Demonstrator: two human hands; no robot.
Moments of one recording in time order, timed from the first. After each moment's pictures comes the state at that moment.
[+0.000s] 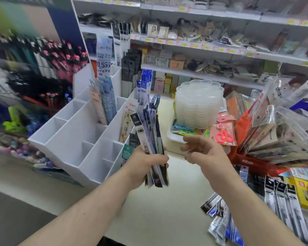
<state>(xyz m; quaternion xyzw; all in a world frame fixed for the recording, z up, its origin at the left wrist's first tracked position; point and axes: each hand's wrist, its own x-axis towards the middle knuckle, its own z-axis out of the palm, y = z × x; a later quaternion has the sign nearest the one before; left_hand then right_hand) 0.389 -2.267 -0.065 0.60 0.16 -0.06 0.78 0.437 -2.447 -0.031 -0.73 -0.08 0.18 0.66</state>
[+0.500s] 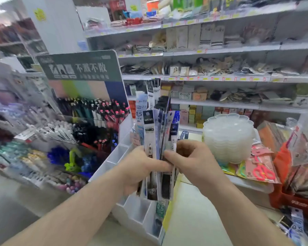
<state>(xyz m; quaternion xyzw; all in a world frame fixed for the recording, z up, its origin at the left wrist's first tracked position) 0.372 -2.189 0.065 0.71 0.10 -0.04 0.69 0.433 -2.337 0.052 -0.70 -0.24 0.14 0.65</state>
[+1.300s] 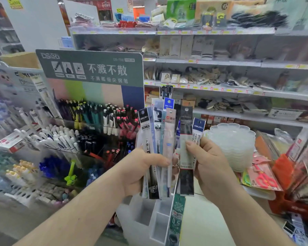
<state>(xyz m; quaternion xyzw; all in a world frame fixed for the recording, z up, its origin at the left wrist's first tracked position) 0.376 -2.107 0.073 0.63 0.09 -0.10 0.76 0.419 -2.272 0.072 -0.57 -0.11 0.16 0.80</state>
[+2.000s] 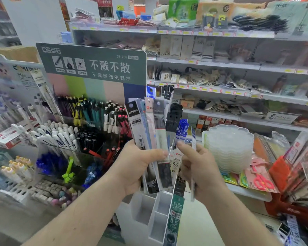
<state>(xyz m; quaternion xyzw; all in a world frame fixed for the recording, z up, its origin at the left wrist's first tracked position) 0.370 -2.109 0.074 0.60 0.08 0.06 0.79 0.423 -2.255 0.059 -0.62 -0.03 0.16 0.77</state>
